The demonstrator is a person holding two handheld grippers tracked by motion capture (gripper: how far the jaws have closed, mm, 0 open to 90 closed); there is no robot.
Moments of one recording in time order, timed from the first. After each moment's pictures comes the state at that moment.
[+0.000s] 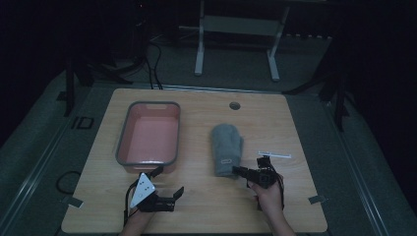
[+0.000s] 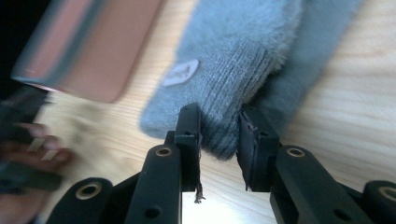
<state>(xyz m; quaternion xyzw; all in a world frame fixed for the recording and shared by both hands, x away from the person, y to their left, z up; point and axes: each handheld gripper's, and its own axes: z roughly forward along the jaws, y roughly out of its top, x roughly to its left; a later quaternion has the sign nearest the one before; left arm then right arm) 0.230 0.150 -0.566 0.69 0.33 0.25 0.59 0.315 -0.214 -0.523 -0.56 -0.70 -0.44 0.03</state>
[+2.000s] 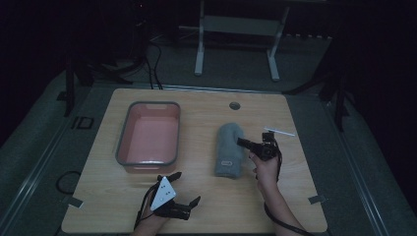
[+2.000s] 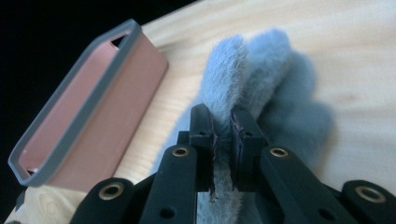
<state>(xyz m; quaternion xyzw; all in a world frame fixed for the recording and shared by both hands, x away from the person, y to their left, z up) 0.224 0.106 -0.561 0.74 0.28 0.22 0.56 0.395 -0.230 -0.516 -0.56 -0.66 -0.51 0.00</state>
